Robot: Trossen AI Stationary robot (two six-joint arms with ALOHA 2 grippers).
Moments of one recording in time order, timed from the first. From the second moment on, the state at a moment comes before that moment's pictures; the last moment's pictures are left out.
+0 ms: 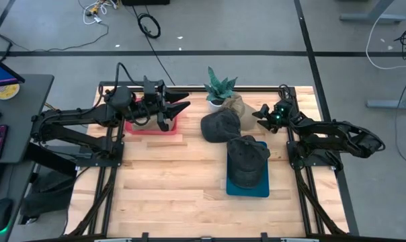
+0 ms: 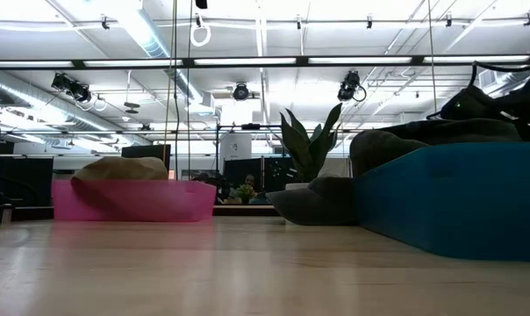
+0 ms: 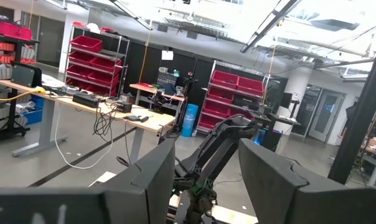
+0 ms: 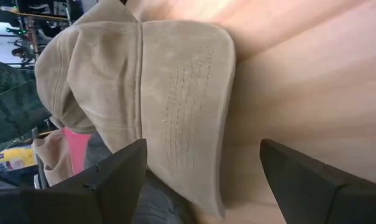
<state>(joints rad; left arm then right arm) 0.10 1.12 1.07 0.28 -0.09 -0.25 -0.95 1.10 0.10 0.35 -0.35 1.25</state>
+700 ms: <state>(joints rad) 0.10 1.12 1.07 0.28 -0.09 -0.25 -0.95 1.20 0.11 0.56 -0.39 1.26</state>
